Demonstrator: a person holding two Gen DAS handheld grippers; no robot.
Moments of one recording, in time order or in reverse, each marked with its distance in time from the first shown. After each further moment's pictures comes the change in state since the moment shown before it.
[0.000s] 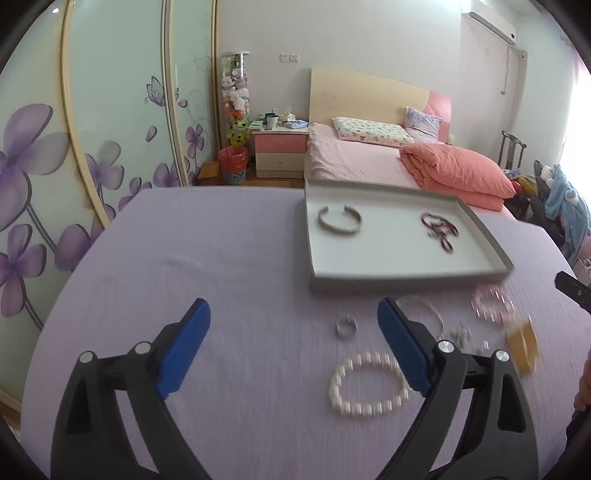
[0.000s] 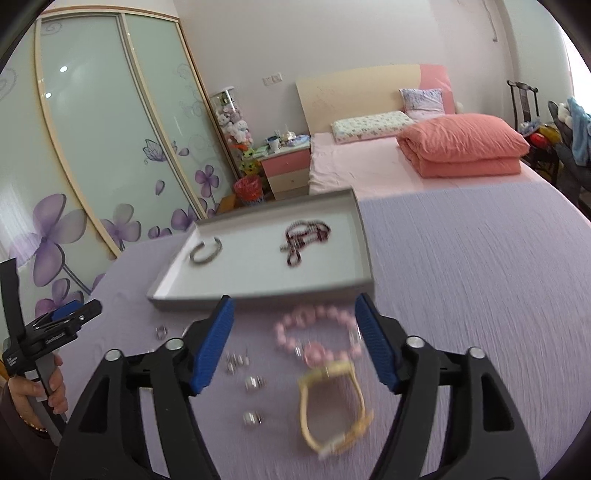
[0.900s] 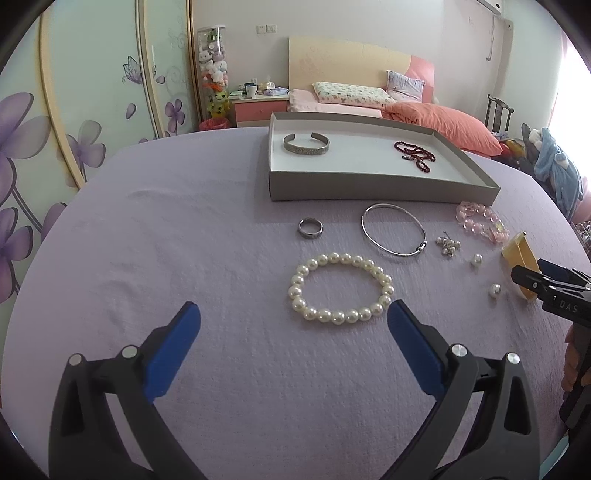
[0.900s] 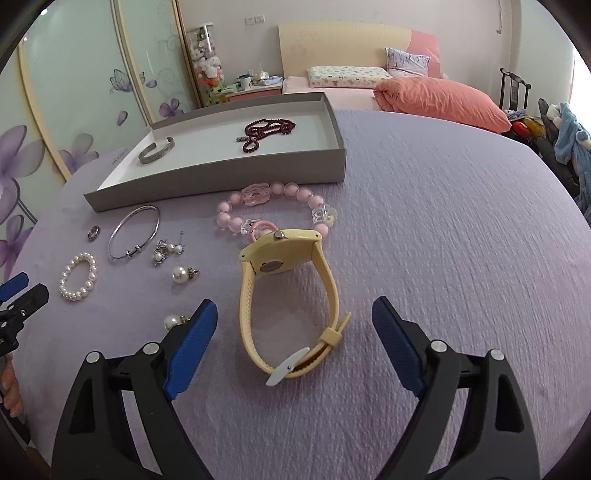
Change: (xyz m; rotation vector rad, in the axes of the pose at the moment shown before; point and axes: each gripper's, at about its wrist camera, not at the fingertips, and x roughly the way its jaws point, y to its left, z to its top) left arm 0.013 -0.030 -0.064 0.057 0.124 -0.041; right arm 0.042 -0.007 -0.062 -0.089 0.206 -0.170
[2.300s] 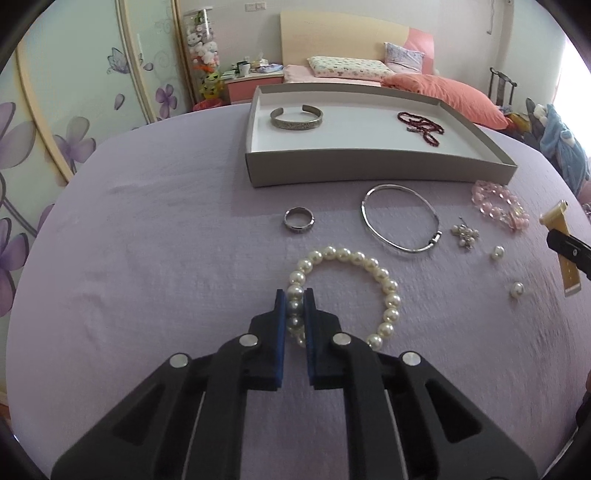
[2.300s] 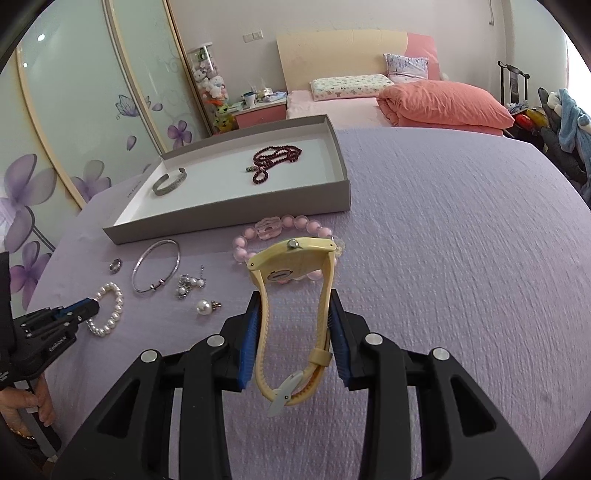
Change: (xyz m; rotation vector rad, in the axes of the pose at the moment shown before) left arm 0.034 -0.011 0.010 0.047 0.103 0.011; right arm -0.022 -0.004 0.016 0.064 -0.064 0.082
